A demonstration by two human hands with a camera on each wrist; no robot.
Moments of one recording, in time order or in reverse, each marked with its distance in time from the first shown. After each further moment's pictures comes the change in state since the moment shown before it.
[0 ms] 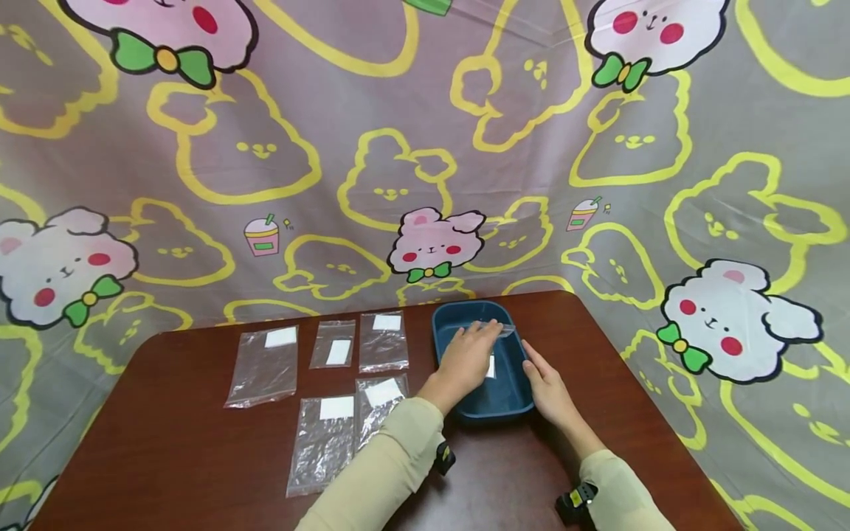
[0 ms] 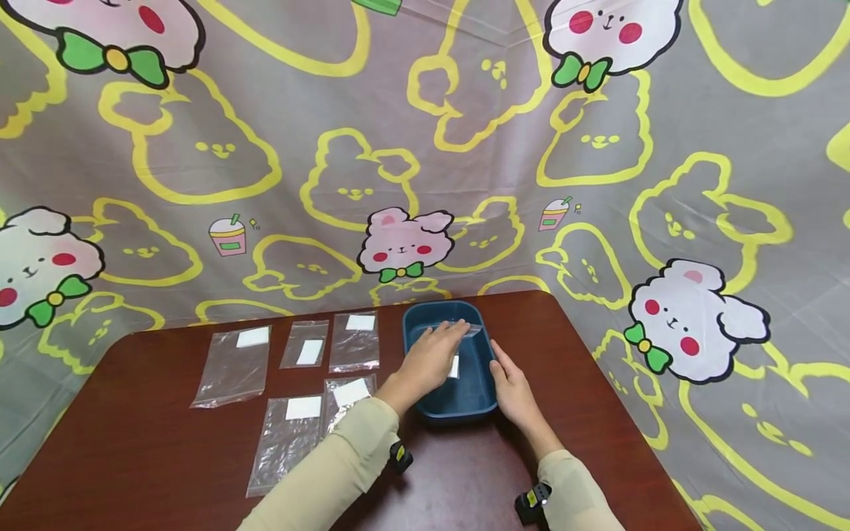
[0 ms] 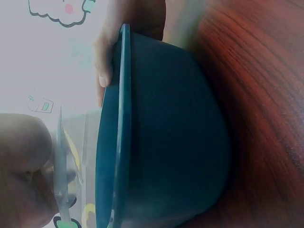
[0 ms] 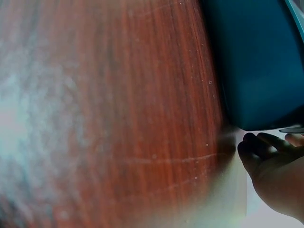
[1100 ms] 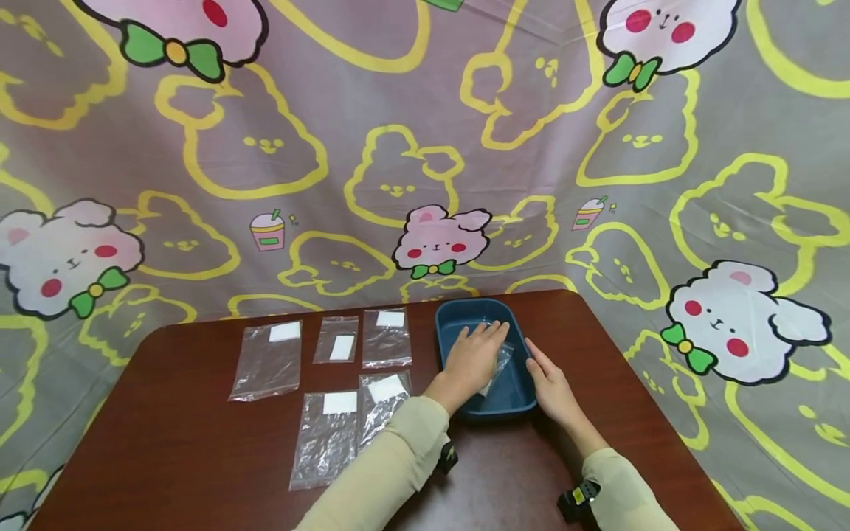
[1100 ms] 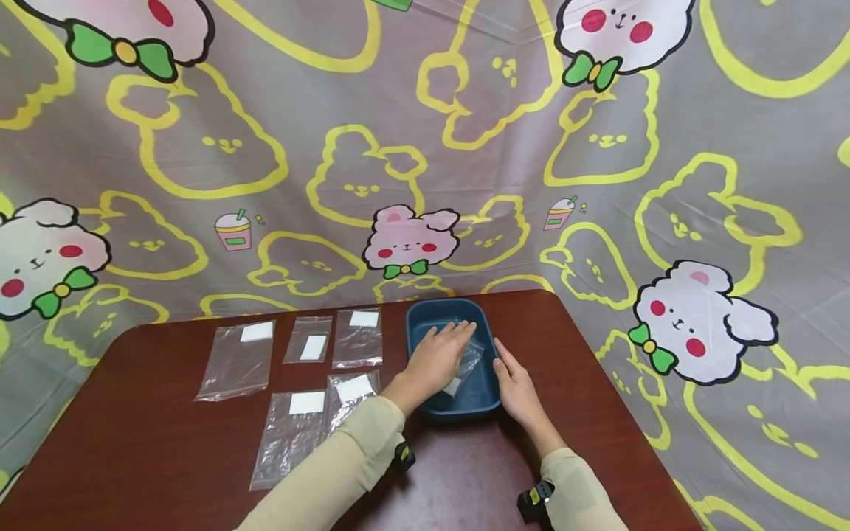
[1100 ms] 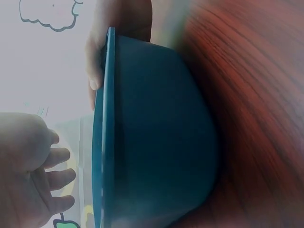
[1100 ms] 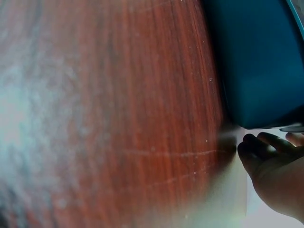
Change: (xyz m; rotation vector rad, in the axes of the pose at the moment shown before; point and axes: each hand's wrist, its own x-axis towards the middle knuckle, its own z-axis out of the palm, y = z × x) left_hand -0.002 0.007 0.002 0.118 -0.063 0.000; right_hand -0.002 -0.003 -0.003 -0.039 -0.011 -0.033
